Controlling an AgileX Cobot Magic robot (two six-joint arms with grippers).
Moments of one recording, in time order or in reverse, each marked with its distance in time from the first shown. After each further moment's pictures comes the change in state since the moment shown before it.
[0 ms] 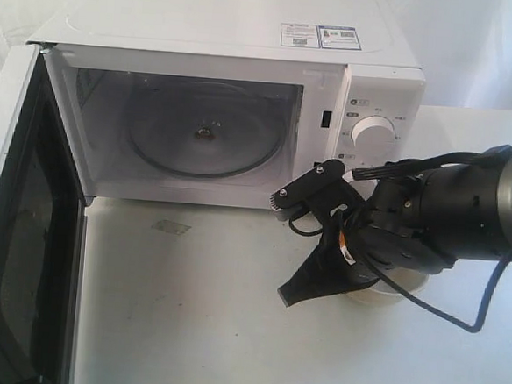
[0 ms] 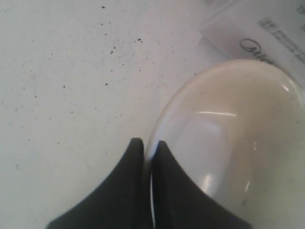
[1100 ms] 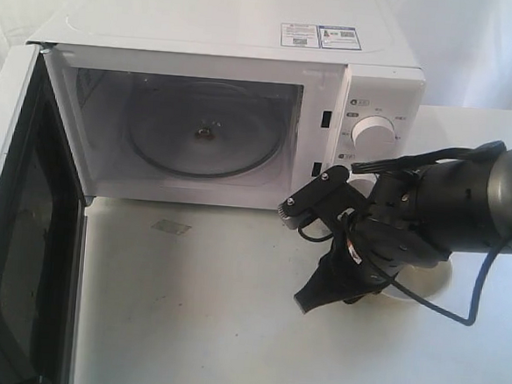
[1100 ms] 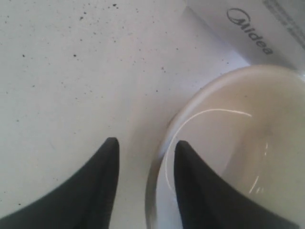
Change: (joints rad) left arm 0.000 0.000 0.000 0.000 0.000 0.000; right arm -0.018 0.027 -0.016 0.014 0.080 -0.080
